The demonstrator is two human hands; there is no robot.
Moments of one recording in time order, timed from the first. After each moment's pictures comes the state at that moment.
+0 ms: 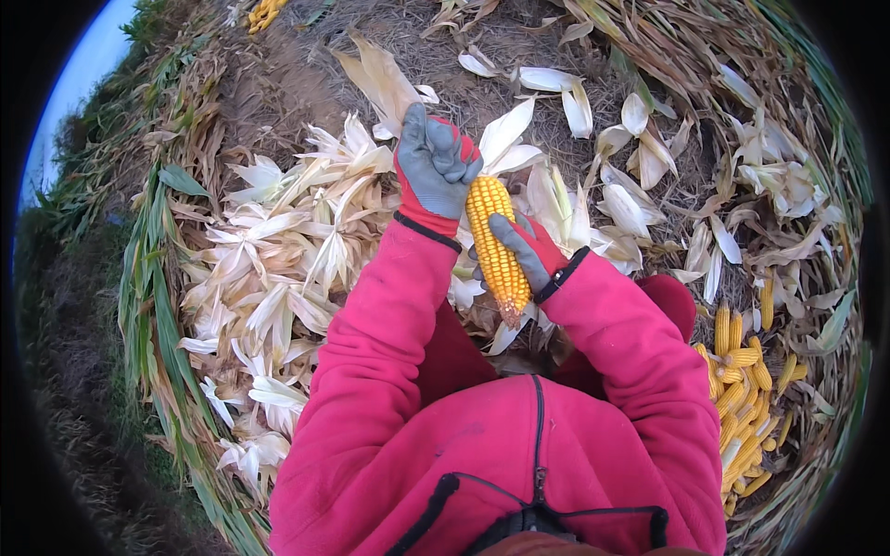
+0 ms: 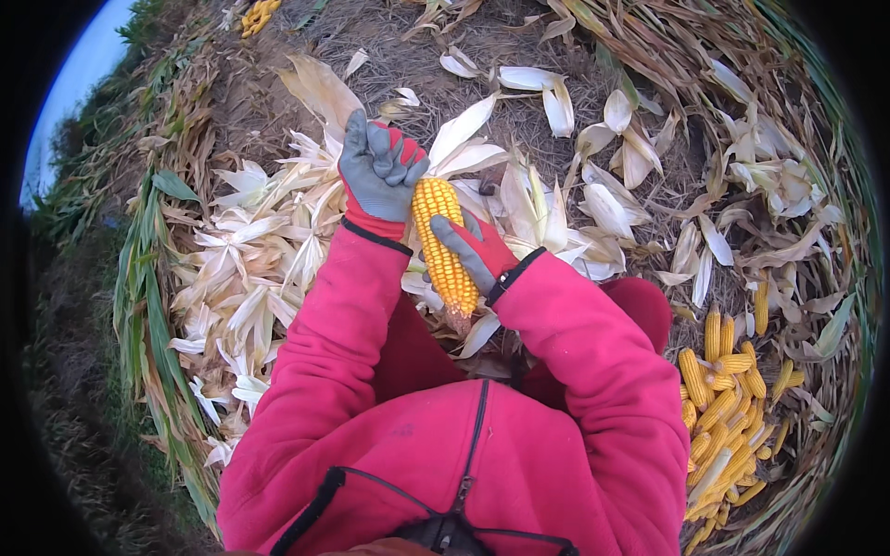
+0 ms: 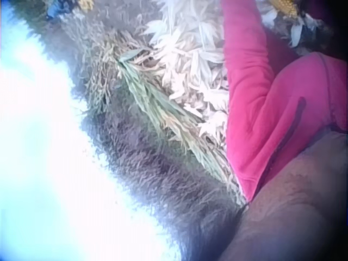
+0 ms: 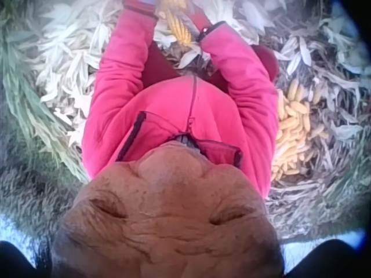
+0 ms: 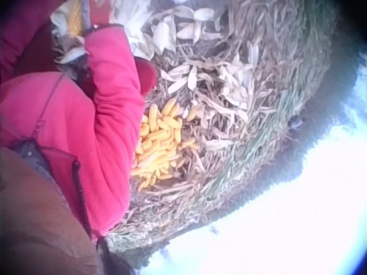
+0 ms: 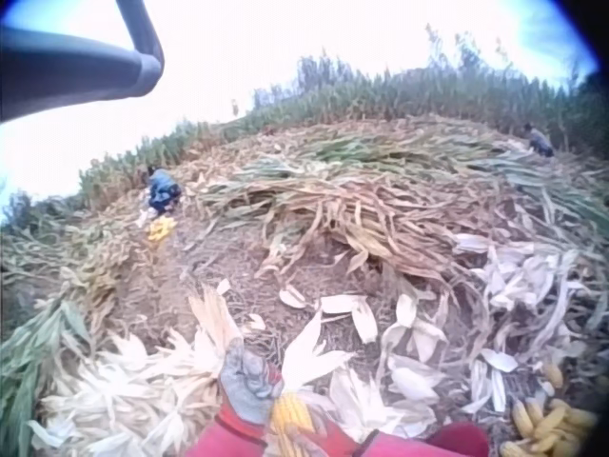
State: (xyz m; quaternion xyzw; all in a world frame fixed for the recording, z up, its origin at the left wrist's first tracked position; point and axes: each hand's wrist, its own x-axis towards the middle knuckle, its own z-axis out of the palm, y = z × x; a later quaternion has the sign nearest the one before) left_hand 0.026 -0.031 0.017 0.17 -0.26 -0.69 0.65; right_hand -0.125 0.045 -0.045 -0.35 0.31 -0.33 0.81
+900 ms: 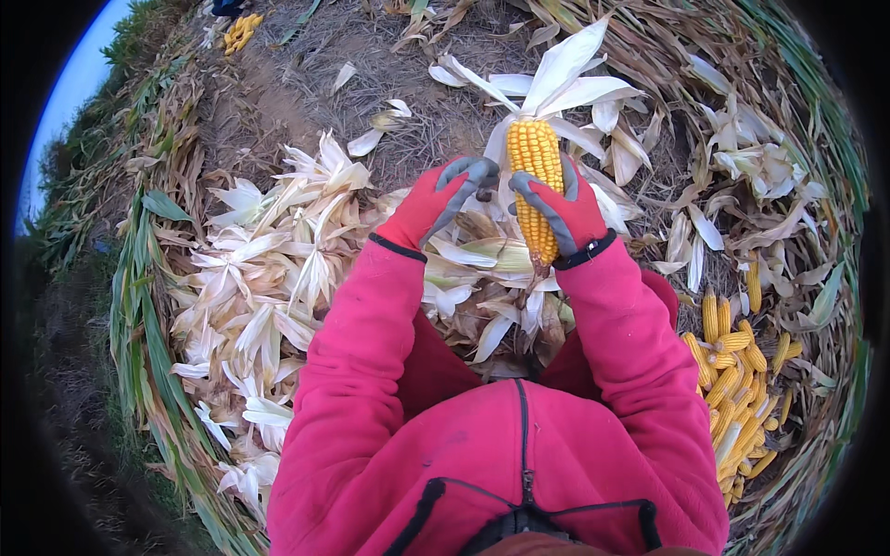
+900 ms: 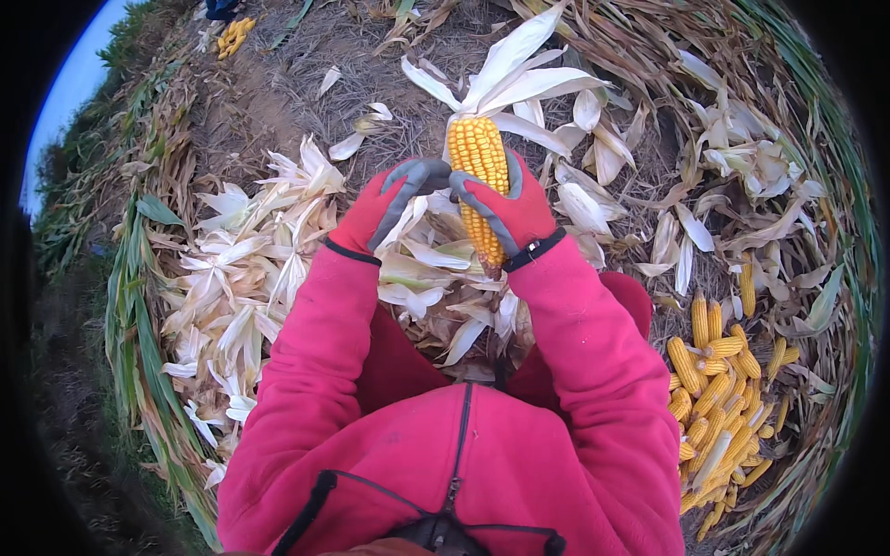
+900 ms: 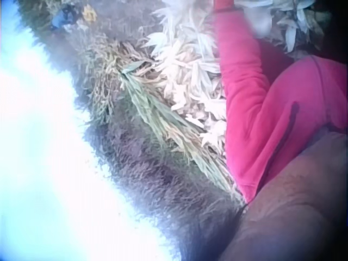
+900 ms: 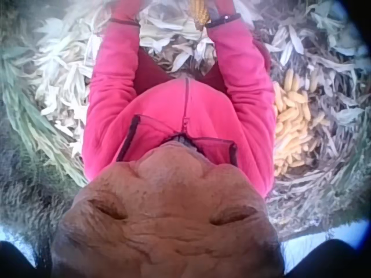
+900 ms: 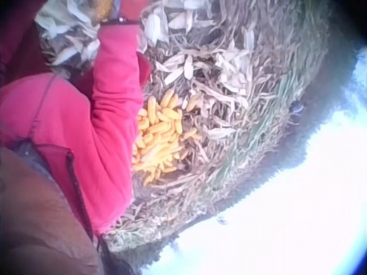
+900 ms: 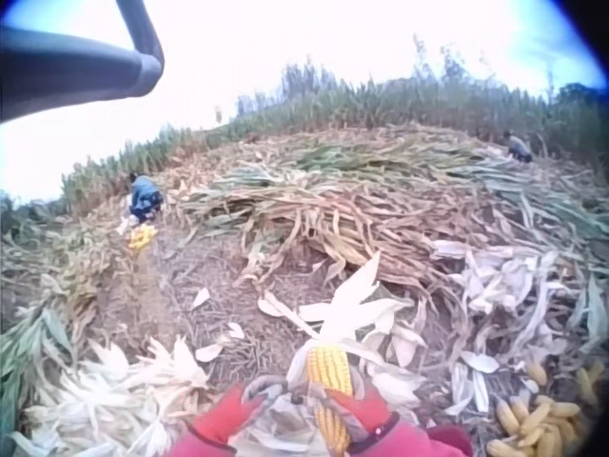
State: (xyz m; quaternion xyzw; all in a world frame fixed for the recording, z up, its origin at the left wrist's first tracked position) left_hand 0.021 -0.021 -0.012 0.42 -0.59 -0.60 0.34; right_hand -0.181 0.012 -0.002 -0.38 0.37 -0.56 0.64
